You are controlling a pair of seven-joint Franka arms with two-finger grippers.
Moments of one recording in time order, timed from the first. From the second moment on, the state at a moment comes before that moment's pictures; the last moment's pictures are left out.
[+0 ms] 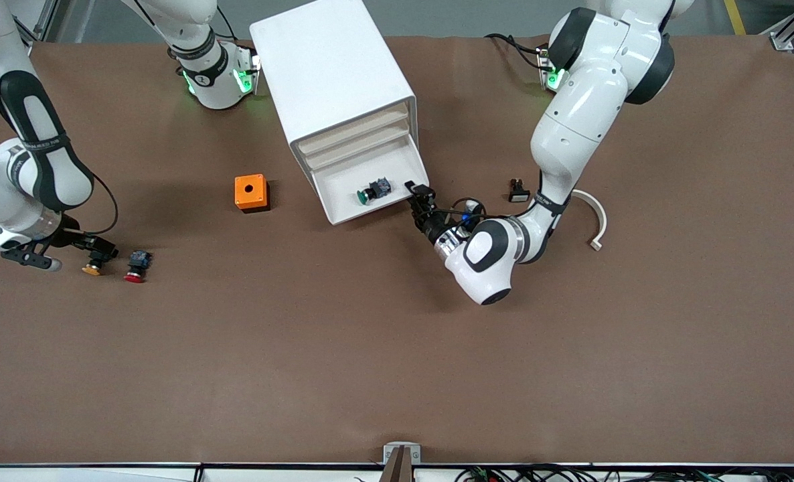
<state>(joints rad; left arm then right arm) -0.43 1.06 -0.15 -1.30 -0.93 1.50 -2.10 -0.36 0.40 -0.05 -2.19 0.12 2.60 -0.22</state>
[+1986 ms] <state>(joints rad) -0.35 0.97 0.02 -1.16 -0.76 1.59 -0.95 0.15 0.14 -0.03 -2.19 0.12 2.29 0.75</state>
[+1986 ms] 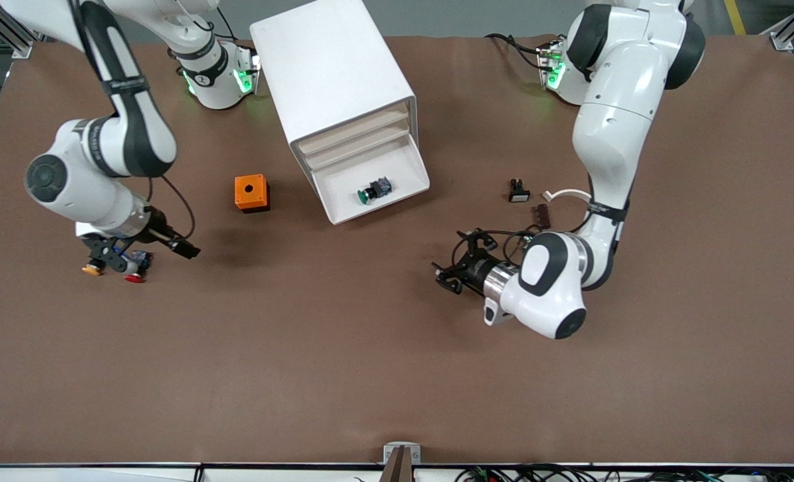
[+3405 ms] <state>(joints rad) -0.06 0.56 0.07 -1.16 -0.30 1.57 -0.21 0.85 0.30 -0.03 -1.90 0.05 2.19 1.81</state>
